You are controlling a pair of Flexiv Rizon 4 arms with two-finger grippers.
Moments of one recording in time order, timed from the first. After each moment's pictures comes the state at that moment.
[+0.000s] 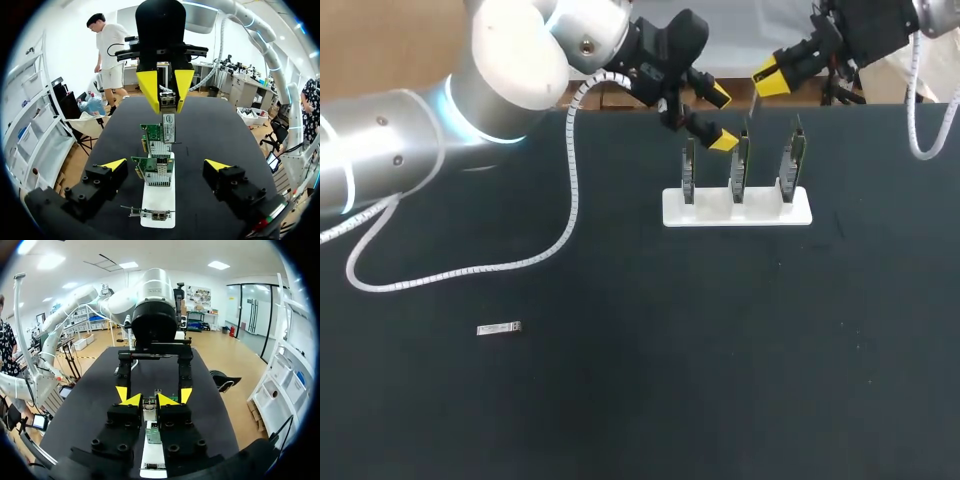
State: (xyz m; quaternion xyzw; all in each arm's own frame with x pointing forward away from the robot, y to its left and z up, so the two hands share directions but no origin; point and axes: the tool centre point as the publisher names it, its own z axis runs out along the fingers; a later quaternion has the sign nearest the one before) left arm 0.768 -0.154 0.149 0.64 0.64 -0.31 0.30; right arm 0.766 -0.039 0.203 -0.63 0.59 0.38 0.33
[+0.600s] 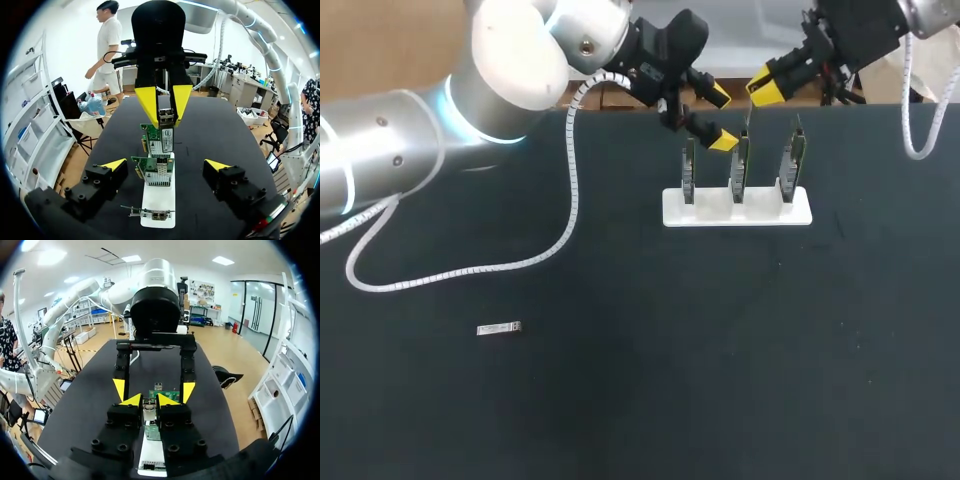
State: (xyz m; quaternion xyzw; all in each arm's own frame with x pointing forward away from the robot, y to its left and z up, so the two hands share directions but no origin) left arm 0.768 -0.154 0.149 0.64 0.64 -0.31 0.30; right arm 0.766 -0.035 0.189 -0.64 0.60 0.37 0.31
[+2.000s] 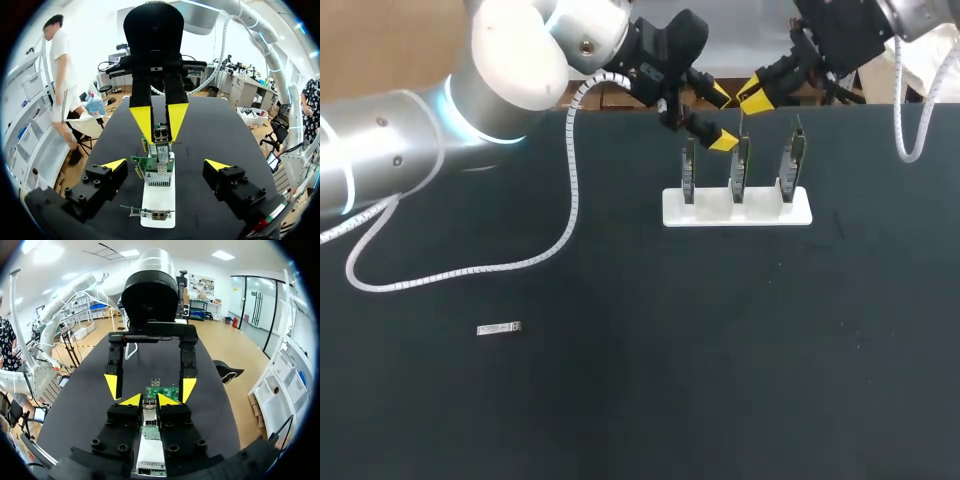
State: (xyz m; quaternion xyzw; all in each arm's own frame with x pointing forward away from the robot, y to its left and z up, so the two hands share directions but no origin) left arm 0.768 -0.154 0.149 0.64 0.64 -0.31 0.30; right arm 0.772 -0.027 0.172 -0.65 0.61 0.35 0.29
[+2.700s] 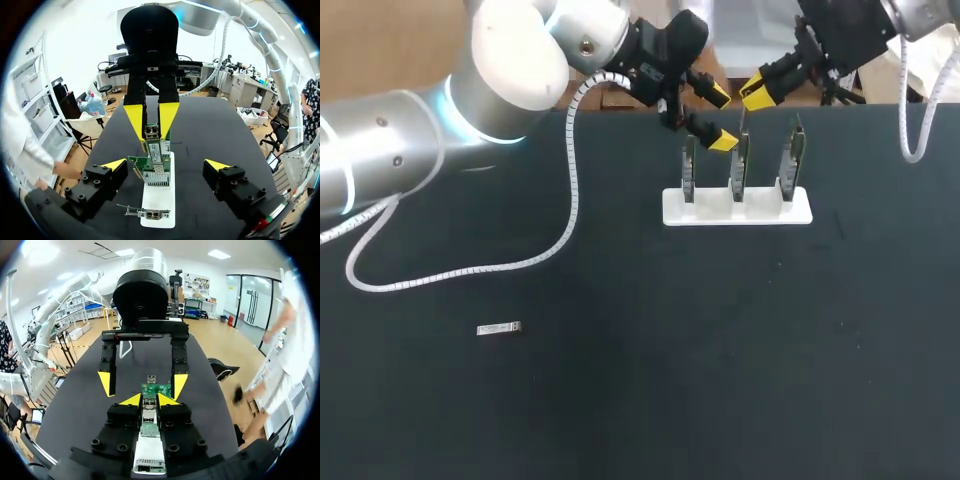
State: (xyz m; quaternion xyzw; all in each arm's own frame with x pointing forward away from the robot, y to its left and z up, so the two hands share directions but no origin) left arm 0.768 -0.154 0.149 0.64 0.64 -0.31 0.30; right arm 0.780 -0.031 0.173 -0.63 0.62 0.34 0.30
